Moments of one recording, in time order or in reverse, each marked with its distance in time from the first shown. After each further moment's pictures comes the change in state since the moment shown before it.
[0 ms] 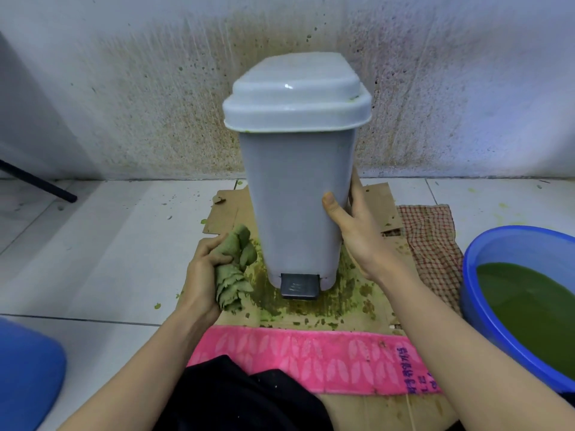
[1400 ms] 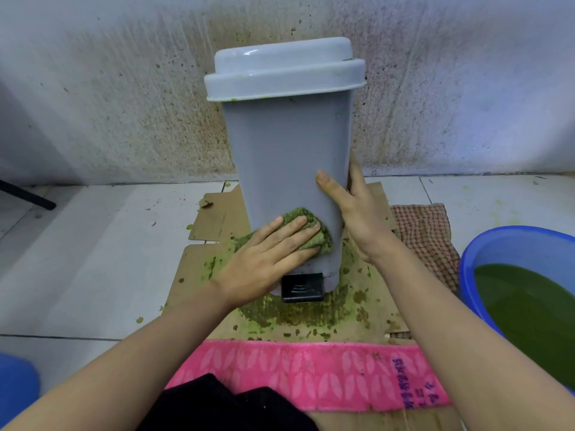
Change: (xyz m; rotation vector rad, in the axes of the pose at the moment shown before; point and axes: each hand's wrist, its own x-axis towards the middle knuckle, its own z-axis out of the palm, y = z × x) left_hand 0.035 -0.010 0.067 1.517 -0.535 1.857; right_hand 0.037 -0.010 -0.018 -0.013 0.042 -0.034
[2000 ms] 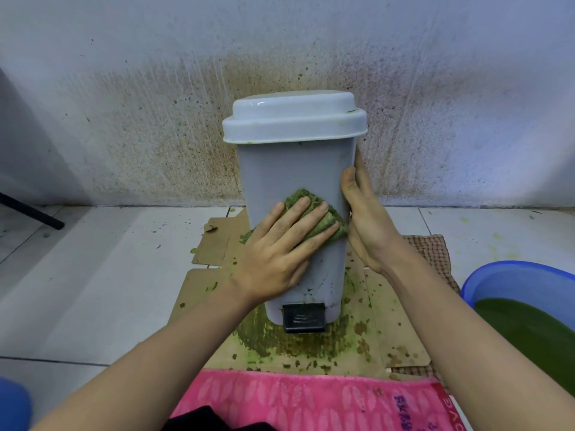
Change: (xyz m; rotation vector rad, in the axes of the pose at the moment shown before) left_hand 0.054 -0.015 -0.020 0.149 0.211 -0.145; right_hand 0.020 -0.032 -0.001 0.153 -0.071 -0.060
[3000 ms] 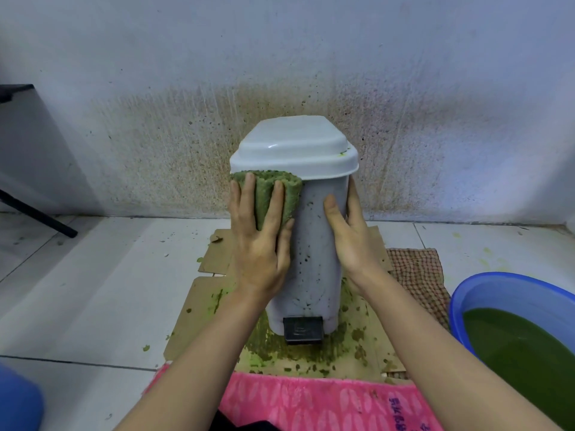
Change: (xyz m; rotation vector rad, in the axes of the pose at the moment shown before) left_hand 0.016 0.007 -0.024 -0.239 0.362 -0.559; right_hand -0.029 -0.006 0.027 -0.226 0.143 -0.050
